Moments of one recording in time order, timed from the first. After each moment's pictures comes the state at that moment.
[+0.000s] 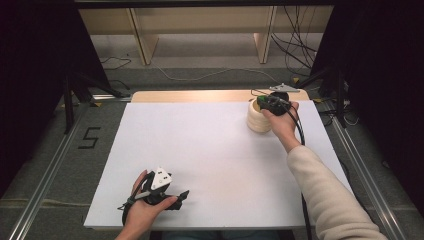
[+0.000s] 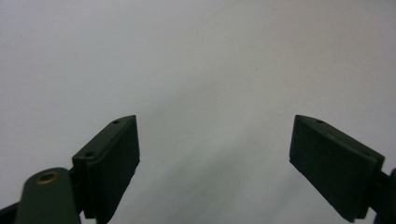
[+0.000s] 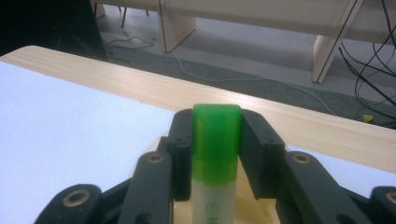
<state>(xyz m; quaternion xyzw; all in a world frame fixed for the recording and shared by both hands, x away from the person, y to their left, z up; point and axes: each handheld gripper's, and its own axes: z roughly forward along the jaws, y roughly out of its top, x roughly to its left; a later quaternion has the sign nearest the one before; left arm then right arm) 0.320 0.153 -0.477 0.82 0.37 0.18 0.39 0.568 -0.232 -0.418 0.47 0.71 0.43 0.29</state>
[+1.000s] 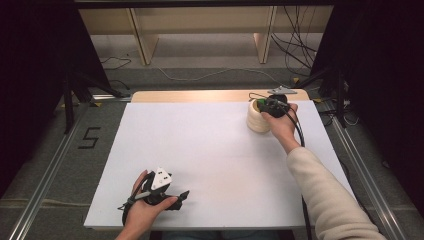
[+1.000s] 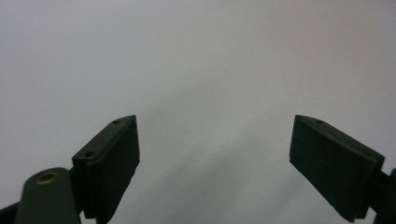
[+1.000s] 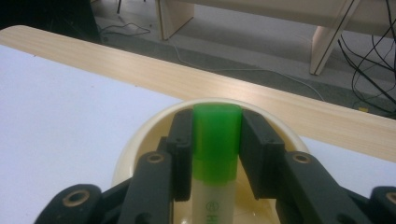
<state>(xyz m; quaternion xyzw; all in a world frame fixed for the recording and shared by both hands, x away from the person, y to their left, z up) 0.320 0.153 -0.477 0.83 0.37 0.18 0.39 0.569 -0.232 -0.427 0.47 0.73 0.41 0.29</state>
